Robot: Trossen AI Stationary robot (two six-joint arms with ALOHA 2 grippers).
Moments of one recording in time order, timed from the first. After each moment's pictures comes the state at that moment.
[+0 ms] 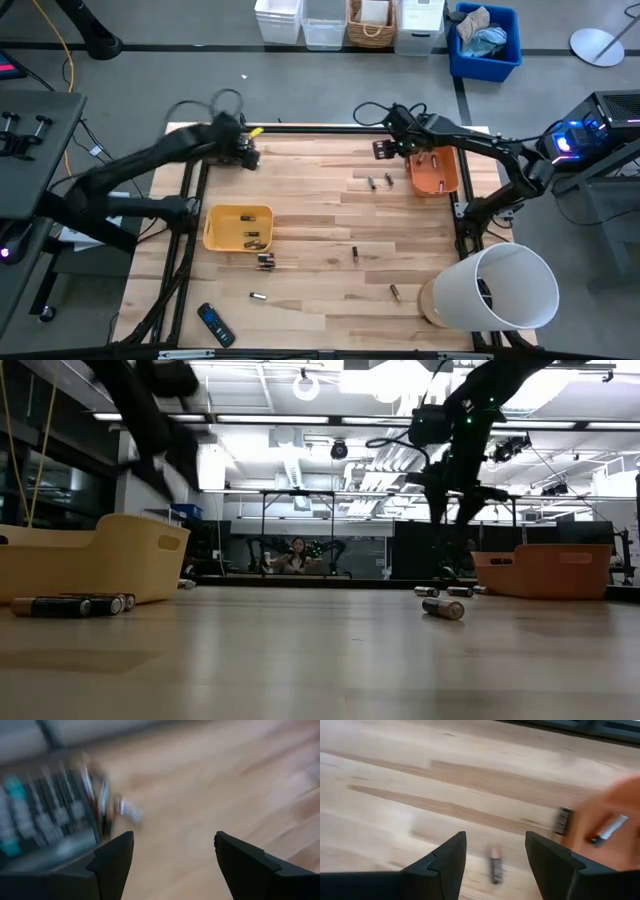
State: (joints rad) left arm 0.66 1.11 0.88 -0.79 -0.10 -0.49; right arm -0.65 1.49 1.10 -0.80 0.12 0.65
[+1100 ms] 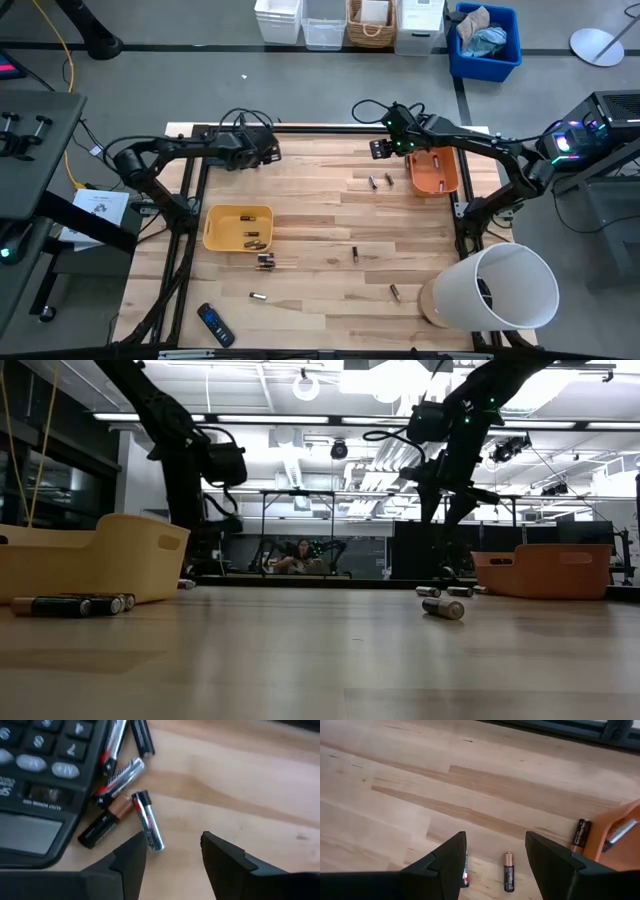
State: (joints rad) left arm 0.63 1.60 0.85 -0.51 -0.36 -1.10; right arm -0.65 1.49 1.10 -0.73 0.08 0.62
